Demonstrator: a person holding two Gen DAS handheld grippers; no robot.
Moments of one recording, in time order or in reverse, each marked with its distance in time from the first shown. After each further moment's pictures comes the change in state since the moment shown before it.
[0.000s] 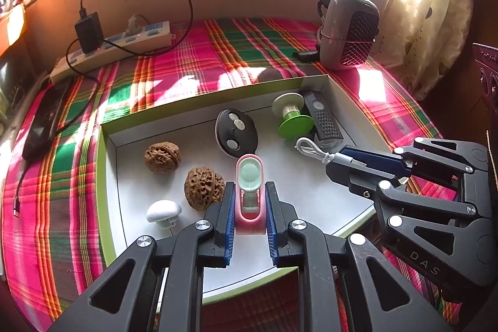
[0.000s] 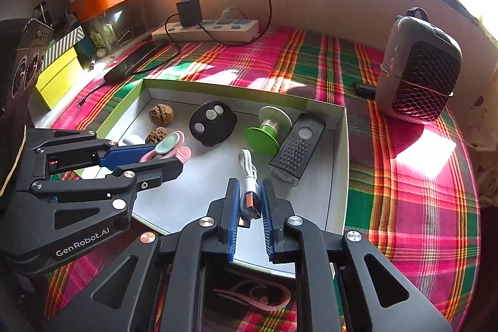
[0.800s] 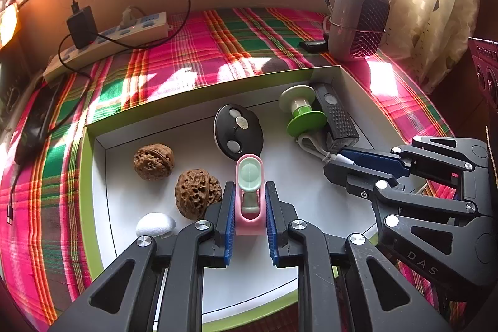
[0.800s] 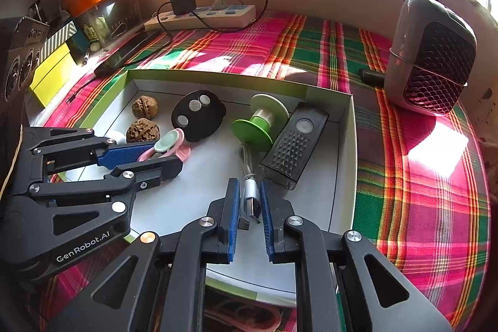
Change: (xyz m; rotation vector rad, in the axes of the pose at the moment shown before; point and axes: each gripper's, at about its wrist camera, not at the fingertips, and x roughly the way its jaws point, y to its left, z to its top) left arm 0.020 -0.001 0.004 0.008 0.035 0.019; right arm 0.024 -0.011 0.001 0.013 0.046 0.021
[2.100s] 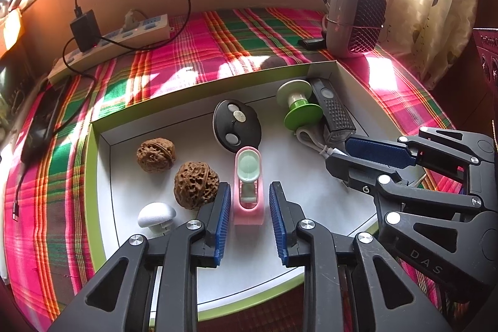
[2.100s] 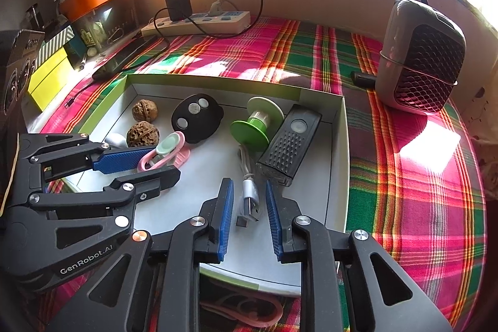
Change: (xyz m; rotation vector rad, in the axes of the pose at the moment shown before) left arm -0.005 -0.001 -0.006 0.014 -0.010 0.016; right arm -0.008 0.003 -0.004 0.014 -0.032 -0.032
